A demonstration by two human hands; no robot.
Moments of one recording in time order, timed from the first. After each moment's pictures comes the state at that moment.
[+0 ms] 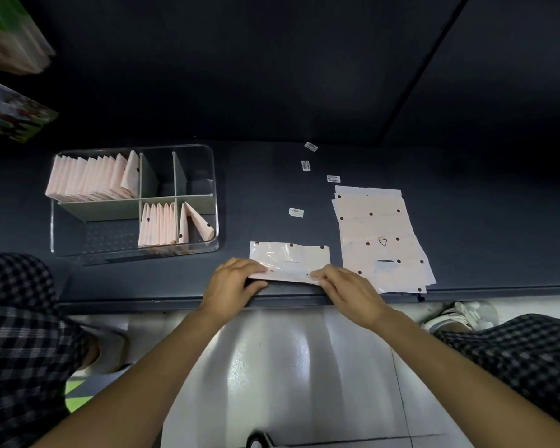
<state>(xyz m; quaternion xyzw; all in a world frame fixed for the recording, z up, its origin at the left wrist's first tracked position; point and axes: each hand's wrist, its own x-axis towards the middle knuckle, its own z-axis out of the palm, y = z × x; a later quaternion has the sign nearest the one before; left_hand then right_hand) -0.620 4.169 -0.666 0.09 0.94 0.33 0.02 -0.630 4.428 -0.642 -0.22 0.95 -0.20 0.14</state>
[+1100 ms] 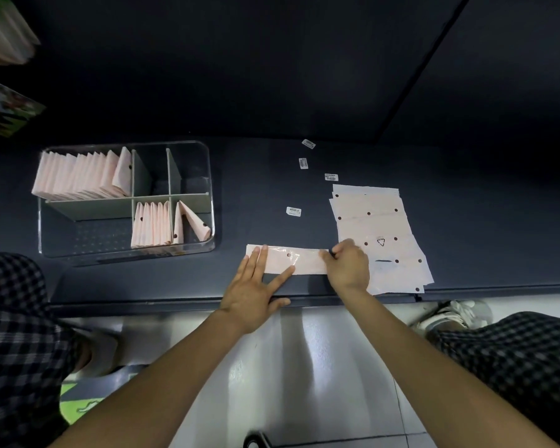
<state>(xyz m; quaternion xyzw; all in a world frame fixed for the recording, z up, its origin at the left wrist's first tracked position) -0.620 4.204 -0.680 0.20 0.97 0.03 0.15 -0.671 4.391 -0.648 0.22 0.93 -0.28 0.07</state>
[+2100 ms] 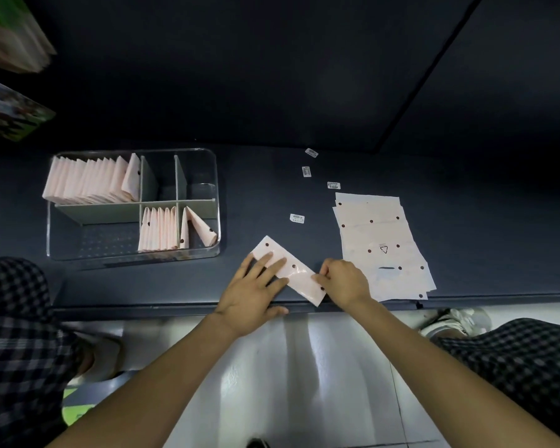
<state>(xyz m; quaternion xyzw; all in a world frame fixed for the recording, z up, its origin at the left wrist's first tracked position) -0.625 4.189 -0.665 0.28 0.96 0.05 0.08 -0.664 4.393 -0.645 0.03 0.97 -0.14 0.19</state>
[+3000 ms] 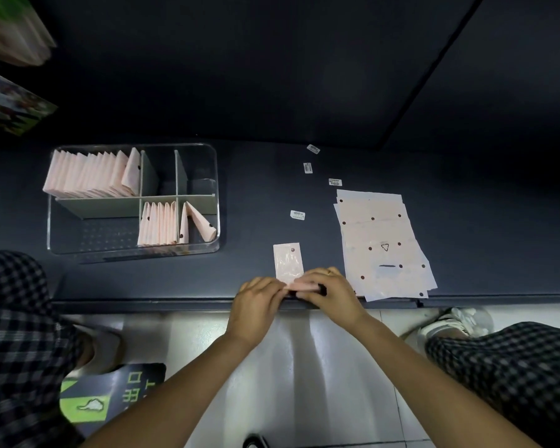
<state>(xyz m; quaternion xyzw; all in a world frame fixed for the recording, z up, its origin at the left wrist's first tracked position) -0.596 4.217 -0.669 0.09 0.94 0.34 -0.05 -0.631 4.394 -0.656 -0.10 0.92 -0.36 0.15</state>
